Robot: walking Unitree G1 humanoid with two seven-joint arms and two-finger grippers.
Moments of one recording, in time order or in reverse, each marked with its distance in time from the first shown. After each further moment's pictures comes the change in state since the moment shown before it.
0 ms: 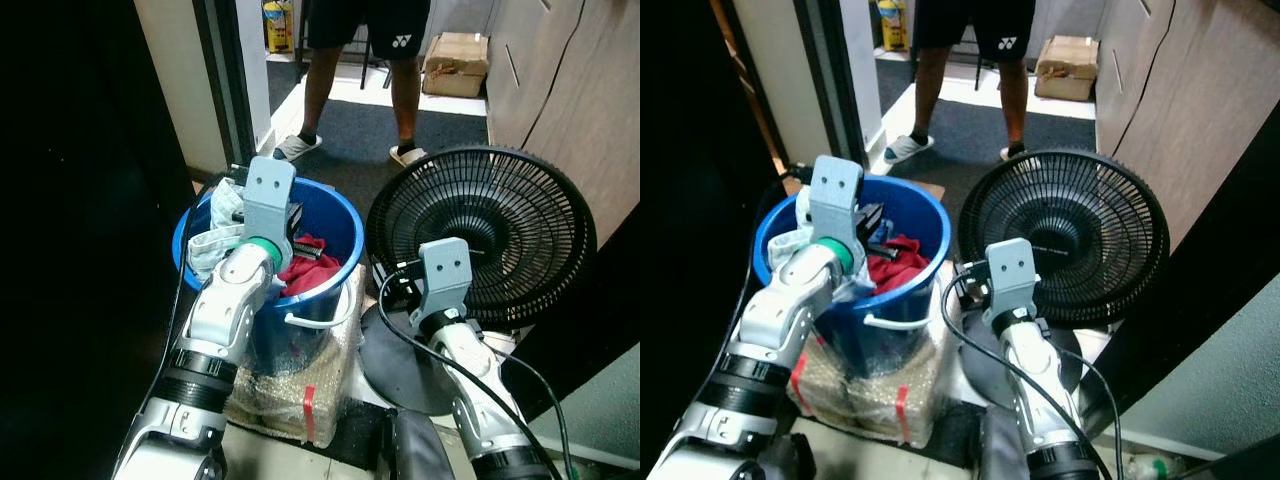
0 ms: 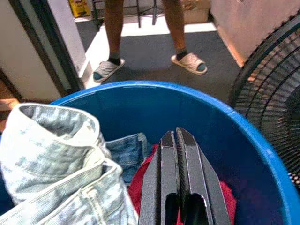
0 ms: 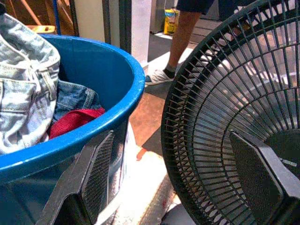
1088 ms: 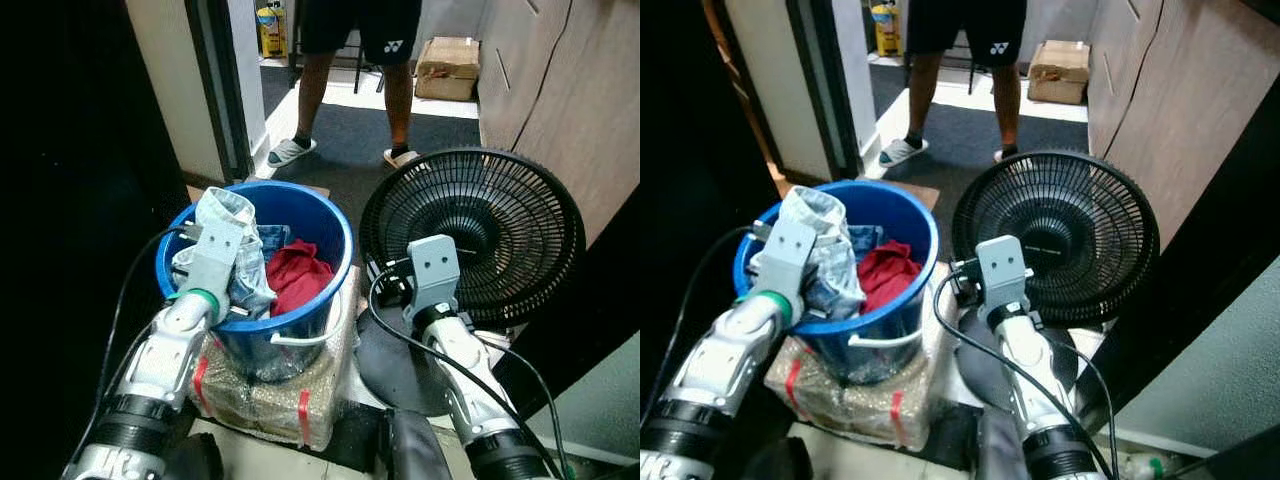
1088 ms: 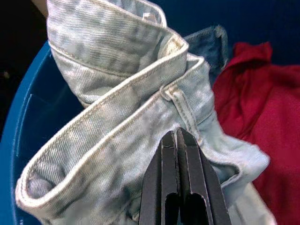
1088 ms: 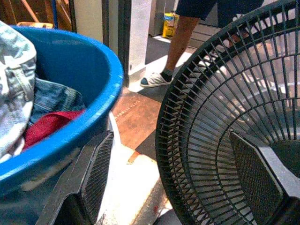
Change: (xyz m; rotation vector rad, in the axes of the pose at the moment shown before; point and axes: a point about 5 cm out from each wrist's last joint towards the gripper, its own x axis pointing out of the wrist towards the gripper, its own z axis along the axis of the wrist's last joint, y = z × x) left arm -0.042 0.071 -0.079 0.214 0.270 0.133; right arm 0.011 0.004 -0.004 -0.044 -0.003 0.019
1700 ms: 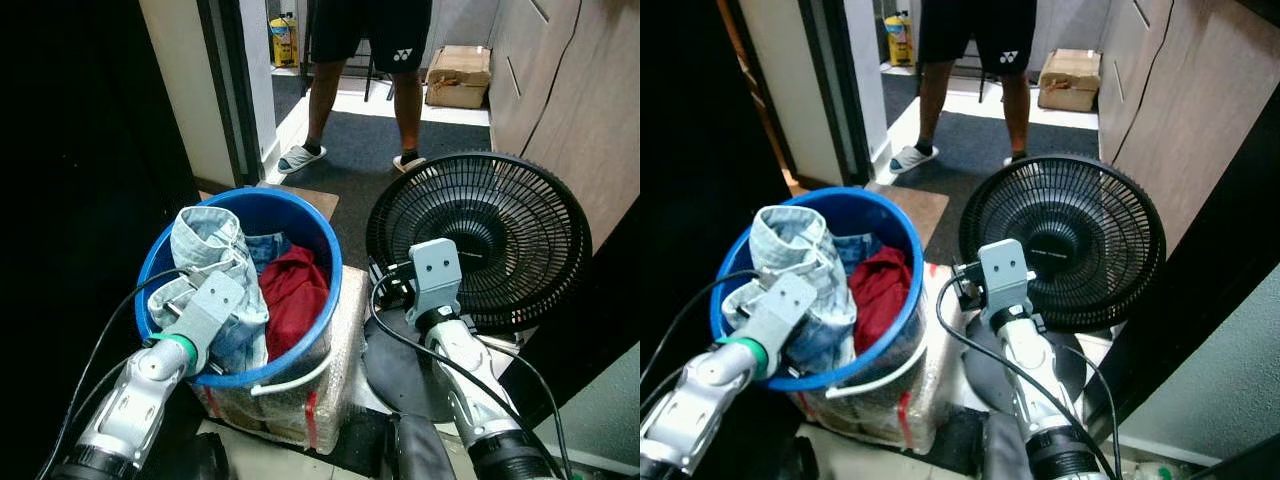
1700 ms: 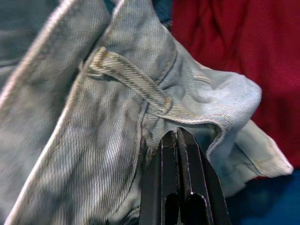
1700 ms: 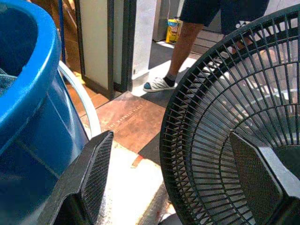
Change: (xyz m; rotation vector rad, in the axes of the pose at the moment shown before) left arm -0.026 -0.013 -0.041 0.250 0.074 -0.254; right arm -0.002 -0.004 -0.004 -0.012 -0.003 -0.007
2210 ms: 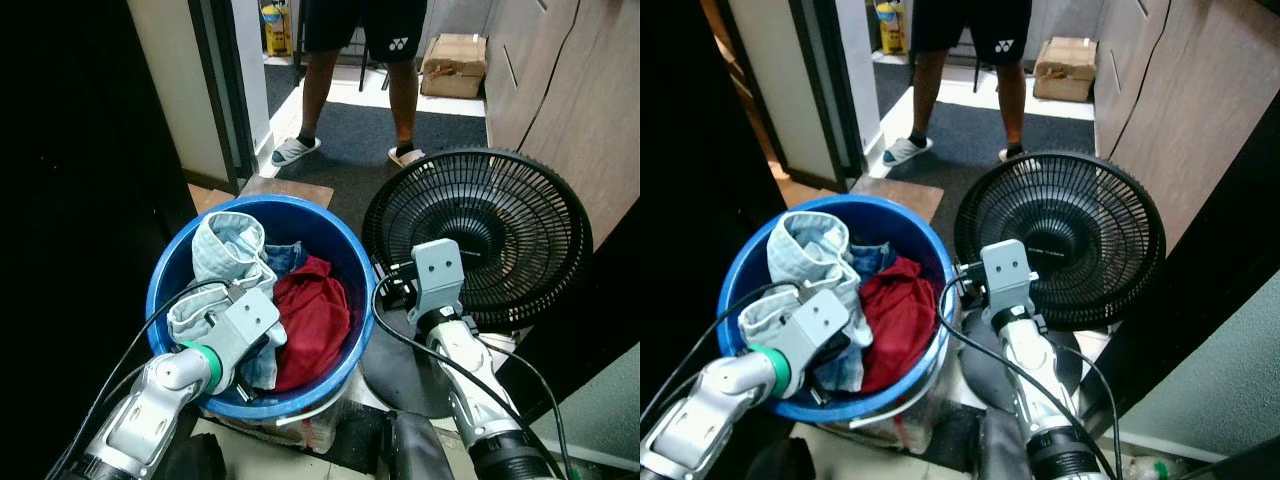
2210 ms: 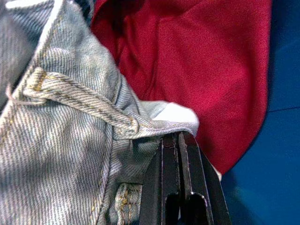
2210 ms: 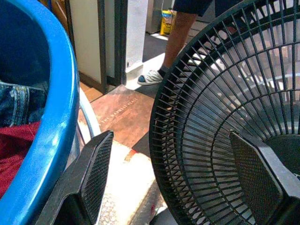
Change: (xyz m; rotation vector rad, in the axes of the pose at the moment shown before) left arm -0.008 -0.030 0.022 0.018 -0.091 -0.269; right arm -0.001 -0.001 -0.002 0.002 0.005 -0.015
